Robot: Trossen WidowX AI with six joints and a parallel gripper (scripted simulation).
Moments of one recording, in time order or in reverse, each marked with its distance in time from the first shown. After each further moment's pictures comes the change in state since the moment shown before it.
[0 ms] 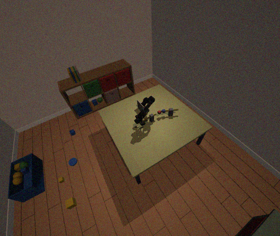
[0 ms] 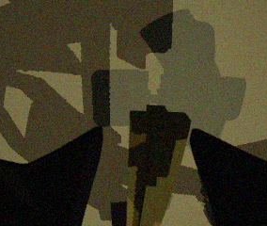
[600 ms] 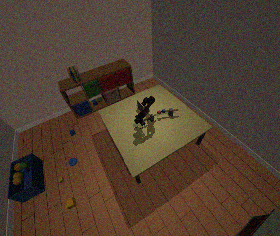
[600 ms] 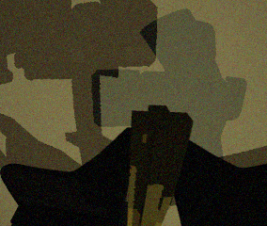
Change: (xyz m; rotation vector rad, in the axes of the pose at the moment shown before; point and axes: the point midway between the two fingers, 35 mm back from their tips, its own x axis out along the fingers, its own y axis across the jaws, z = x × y) arm 0.001 0.001 0.000 -0.001 0.001 0.002
